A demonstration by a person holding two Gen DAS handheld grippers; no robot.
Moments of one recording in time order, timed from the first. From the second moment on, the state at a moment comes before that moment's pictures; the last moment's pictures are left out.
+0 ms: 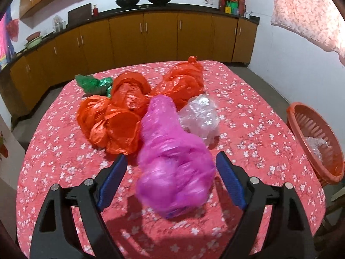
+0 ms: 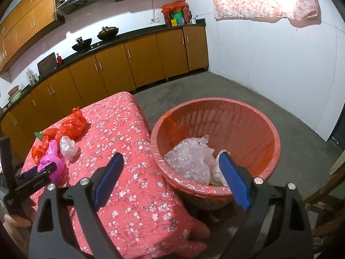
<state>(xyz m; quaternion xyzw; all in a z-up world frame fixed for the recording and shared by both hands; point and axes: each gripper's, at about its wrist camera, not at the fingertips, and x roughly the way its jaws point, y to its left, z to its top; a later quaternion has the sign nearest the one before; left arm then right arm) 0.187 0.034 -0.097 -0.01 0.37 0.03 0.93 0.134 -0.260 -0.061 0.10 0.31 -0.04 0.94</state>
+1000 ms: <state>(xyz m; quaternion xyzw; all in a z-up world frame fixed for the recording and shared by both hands) 0.175 0.035 -0.085 -0.01 0.37 -0.01 0.93 0.137 -0.247 -0.058 0.09 0.31 -0.03 0.94</state>
